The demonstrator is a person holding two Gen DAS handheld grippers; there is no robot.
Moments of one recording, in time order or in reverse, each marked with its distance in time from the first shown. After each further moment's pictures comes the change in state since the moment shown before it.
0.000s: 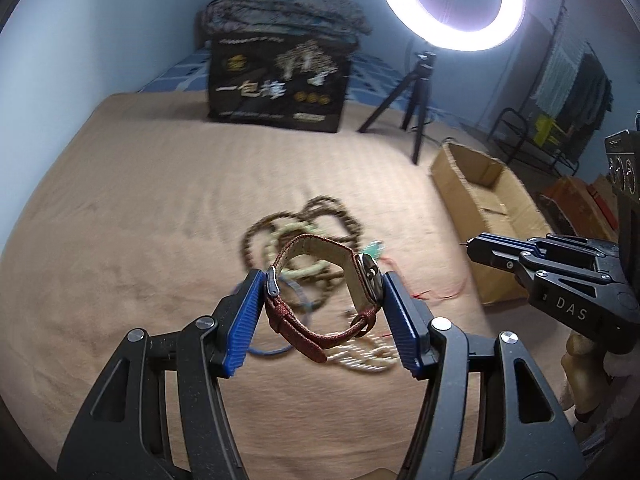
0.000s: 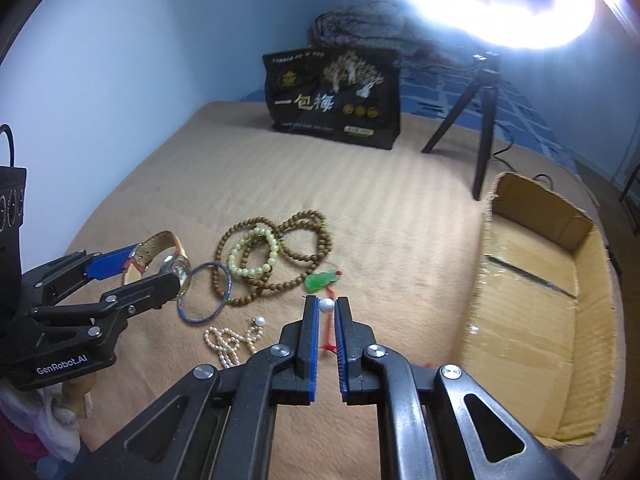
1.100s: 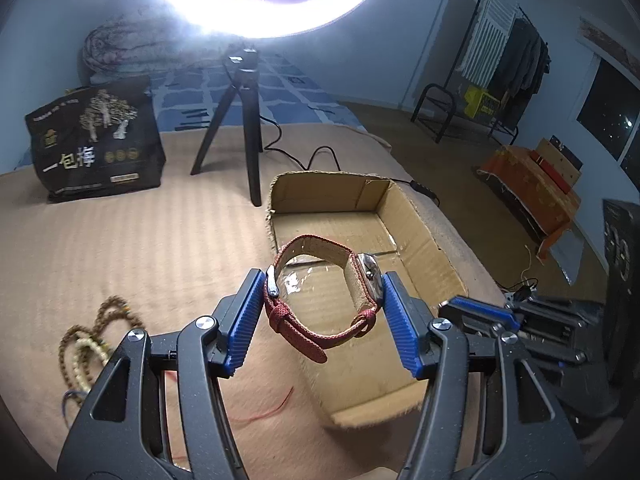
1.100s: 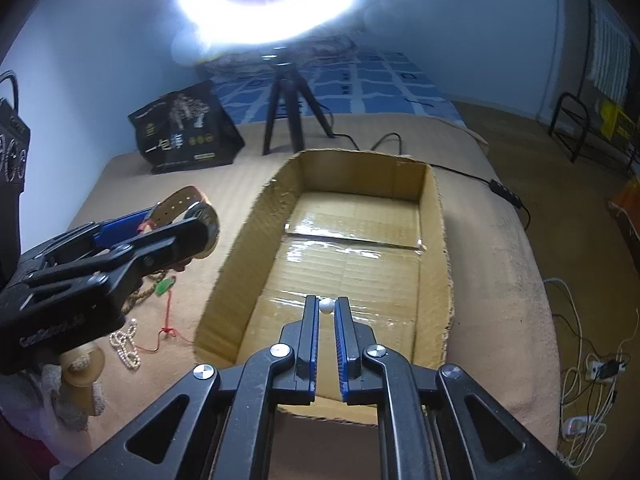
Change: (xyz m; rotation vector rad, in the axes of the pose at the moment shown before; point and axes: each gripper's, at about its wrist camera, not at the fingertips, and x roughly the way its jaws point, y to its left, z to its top) left arm 0.082 -0.182 0.076 0.169 0.028 -0.205; right arm -0.054 -0.156 -0.028 0.266 0.000 -0.176
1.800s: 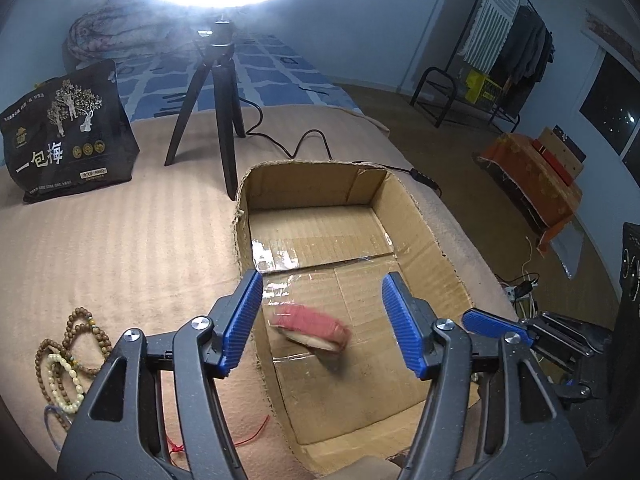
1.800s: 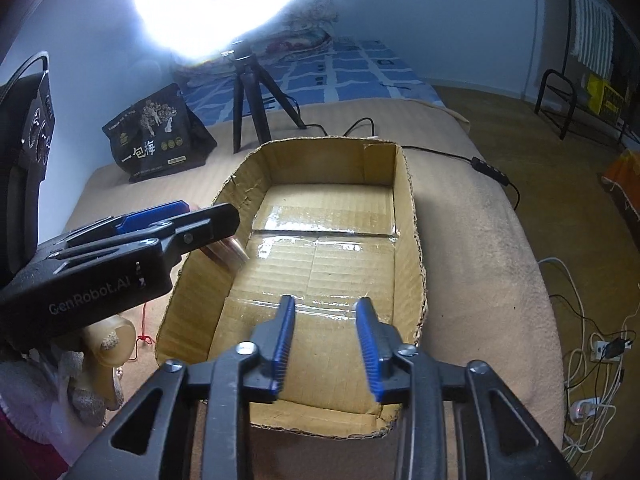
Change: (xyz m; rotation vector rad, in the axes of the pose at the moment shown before) left arm 0.041 -0.013 0.013 0.000 0.062 -0.006; right arm 0.012 -0.020 -0.004 0.051 0.014 -0.013
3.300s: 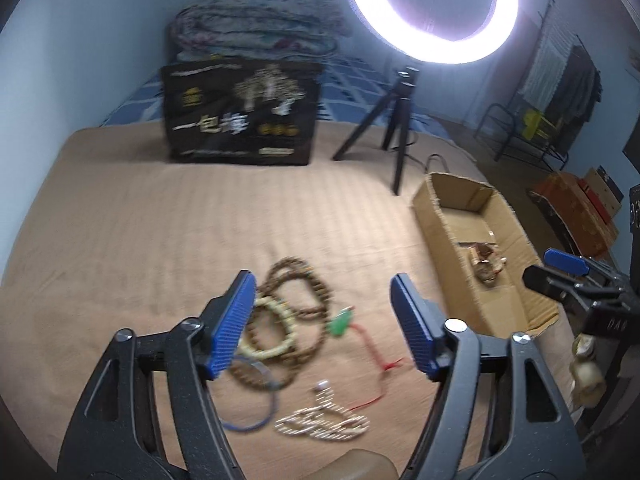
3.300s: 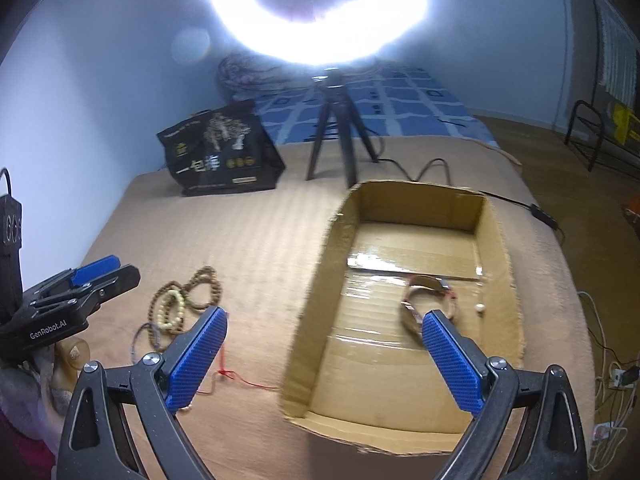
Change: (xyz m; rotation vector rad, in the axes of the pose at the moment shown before) left arm -0.127 0.159 -0.060 -0.140 -0.075 0.183; right arm -0.005 0.092 0.018 -0.071 -0.073 0.110
